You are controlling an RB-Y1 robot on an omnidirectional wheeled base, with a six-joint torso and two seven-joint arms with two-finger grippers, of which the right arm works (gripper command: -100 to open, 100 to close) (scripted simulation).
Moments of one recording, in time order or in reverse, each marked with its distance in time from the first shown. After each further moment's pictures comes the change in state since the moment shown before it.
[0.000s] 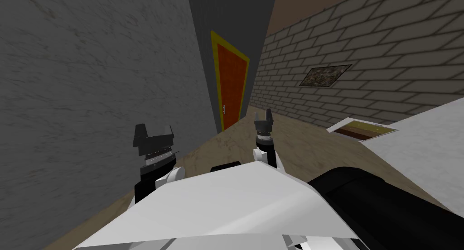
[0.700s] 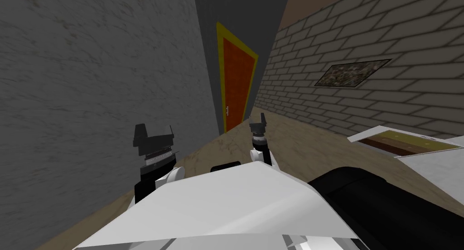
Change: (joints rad) arm -0.030 -0.057 0.051 0.134 -0.087 -0.035 -0.122
